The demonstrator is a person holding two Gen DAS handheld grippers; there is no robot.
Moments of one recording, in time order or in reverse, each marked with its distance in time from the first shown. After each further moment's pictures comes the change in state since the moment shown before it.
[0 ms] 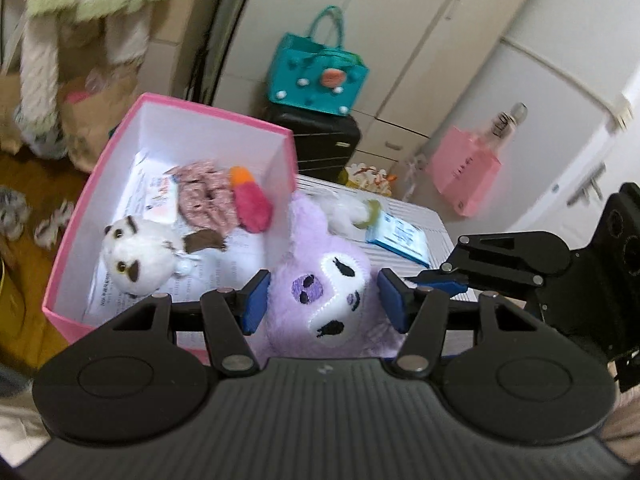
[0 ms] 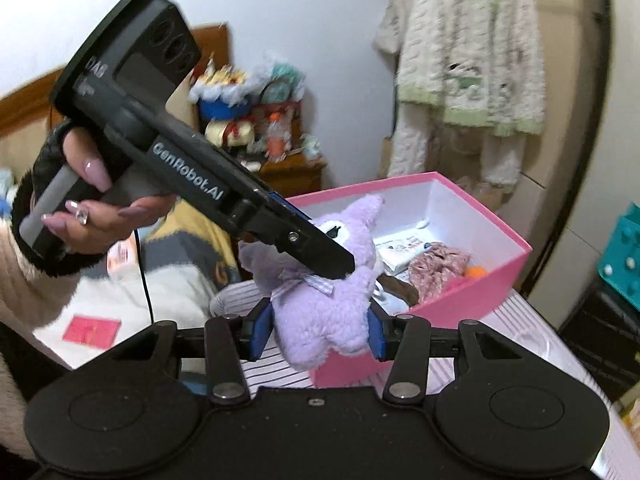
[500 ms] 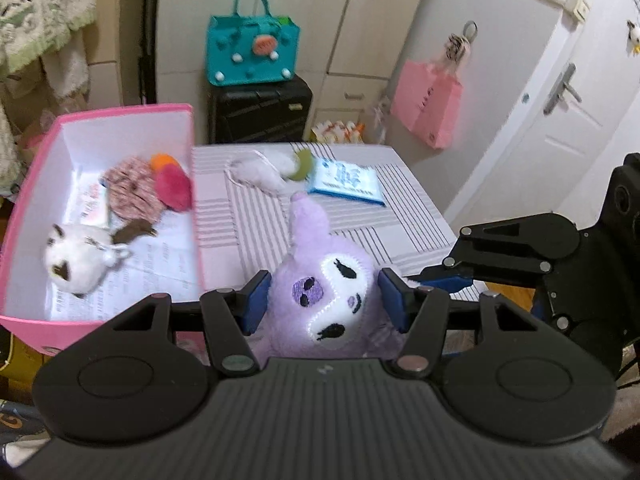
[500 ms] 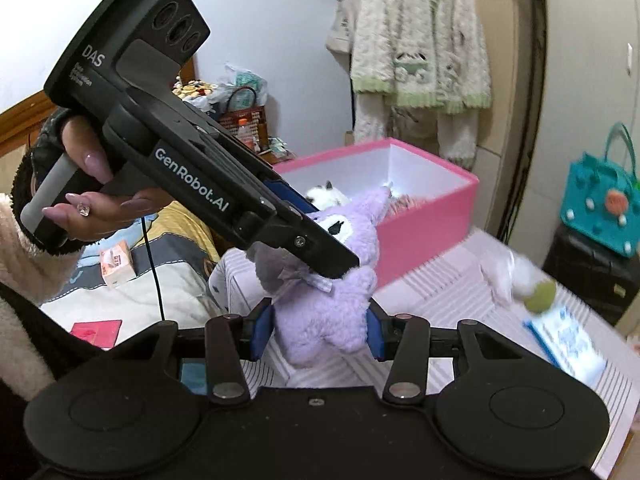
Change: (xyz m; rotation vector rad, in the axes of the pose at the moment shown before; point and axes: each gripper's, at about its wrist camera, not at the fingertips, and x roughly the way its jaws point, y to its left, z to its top) left arm 0.009 -0.104 -0.040 0.272 0.096 0.012; right arm -0.058 0.019 -0.070 0.127 -0.037 -0.089
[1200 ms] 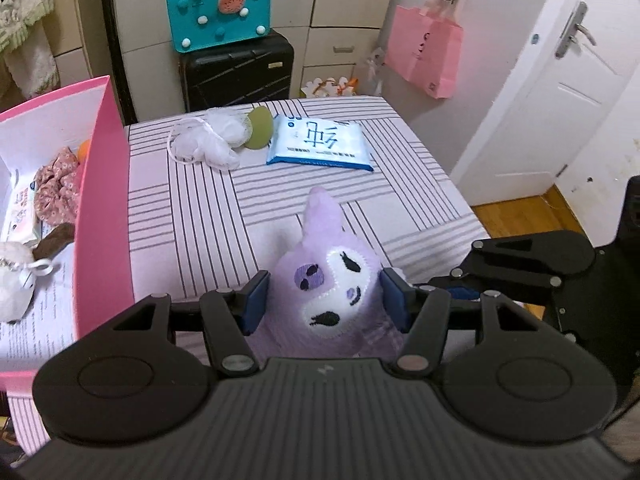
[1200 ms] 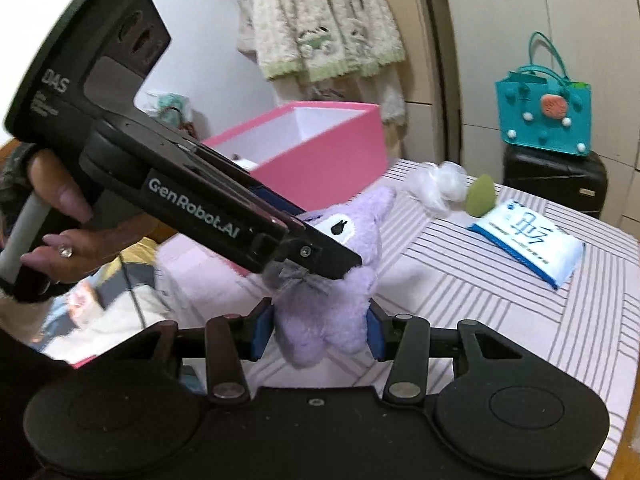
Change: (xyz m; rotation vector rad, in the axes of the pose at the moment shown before) left arm 0.106 -0.054 0.008 0.080 0.146 0.018; right arm 0.002 -0.062 -0.077 0.269 -0.022 -0.084
